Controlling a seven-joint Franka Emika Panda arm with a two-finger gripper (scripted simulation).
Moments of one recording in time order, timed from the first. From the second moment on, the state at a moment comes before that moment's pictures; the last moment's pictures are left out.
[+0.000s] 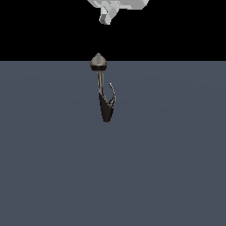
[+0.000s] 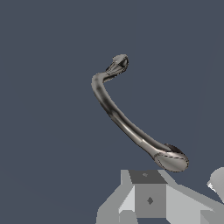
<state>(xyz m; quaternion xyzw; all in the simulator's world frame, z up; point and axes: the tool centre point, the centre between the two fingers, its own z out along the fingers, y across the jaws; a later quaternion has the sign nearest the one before) -0.005 0.022 0.391 -0.91 0.35 0.14 0.18</state>
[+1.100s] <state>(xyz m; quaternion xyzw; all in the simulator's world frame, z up) 0.116 0.010 0.229 -0.74 0.57 0.25 0.25</state>
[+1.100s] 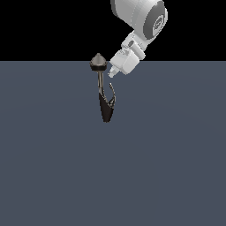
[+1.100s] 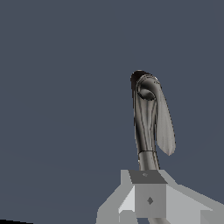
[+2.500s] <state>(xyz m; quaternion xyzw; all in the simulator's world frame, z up) 0.116 0.008 0.182 -0.68 0.62 0.28 0.26</state>
